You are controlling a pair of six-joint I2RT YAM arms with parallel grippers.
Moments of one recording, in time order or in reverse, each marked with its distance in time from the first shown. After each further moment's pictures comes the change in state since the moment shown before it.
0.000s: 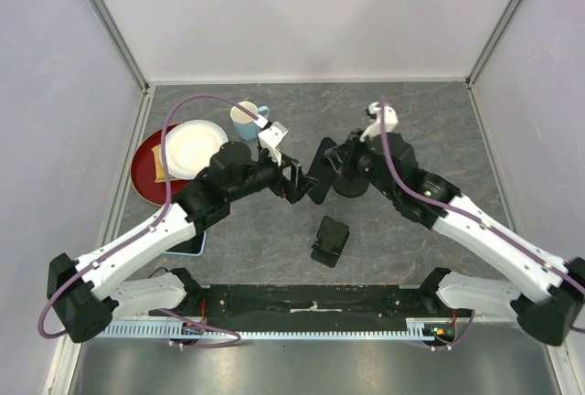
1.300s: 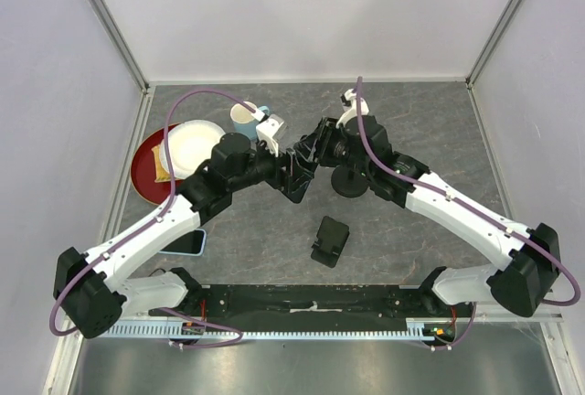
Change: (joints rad) left arm 0.093 0.026 -0.001 0.021 0.096 -0.069; right arm -0.034 0.144 0.065 0.115 -0.144 0.127
